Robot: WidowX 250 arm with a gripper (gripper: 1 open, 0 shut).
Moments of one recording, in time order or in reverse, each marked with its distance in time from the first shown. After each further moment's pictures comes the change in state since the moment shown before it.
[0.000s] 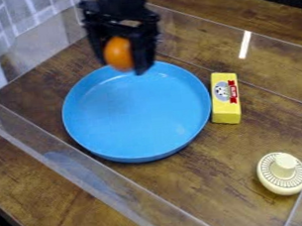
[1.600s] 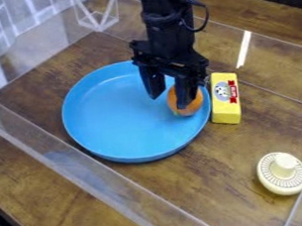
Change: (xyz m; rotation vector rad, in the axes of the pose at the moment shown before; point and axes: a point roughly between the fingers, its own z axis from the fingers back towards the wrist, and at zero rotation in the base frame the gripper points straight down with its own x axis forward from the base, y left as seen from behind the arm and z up) arm 0.019 -0.027 -0.047 -0.023 -0.048 -0.032
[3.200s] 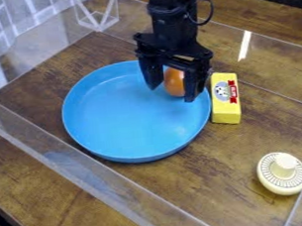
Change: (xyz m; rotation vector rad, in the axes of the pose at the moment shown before) arm 0.014 0.006 -0.002 0.026 0.005 0.026
